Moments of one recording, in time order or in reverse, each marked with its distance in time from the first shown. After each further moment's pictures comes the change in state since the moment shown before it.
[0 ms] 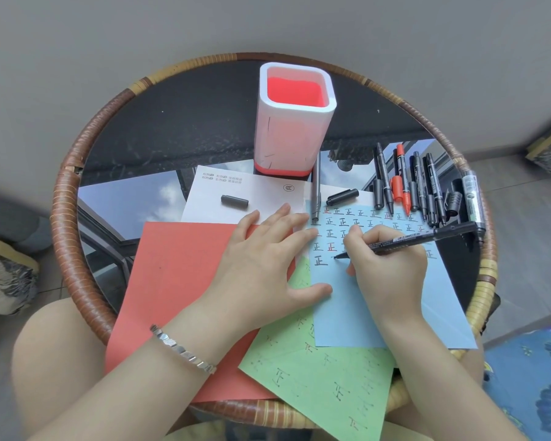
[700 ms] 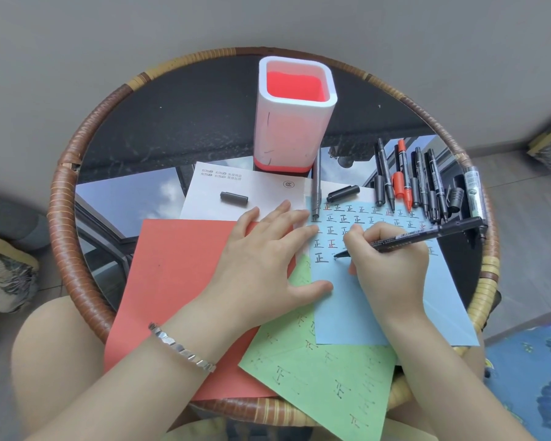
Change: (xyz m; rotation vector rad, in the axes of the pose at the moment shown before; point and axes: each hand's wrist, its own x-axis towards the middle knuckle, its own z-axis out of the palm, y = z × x) left_hand 0.000 0.000 0.000 -0.003 -0.007 -0.006; right_hand 0.000 -0.001 0.001 0.035 -0.004 -0.001
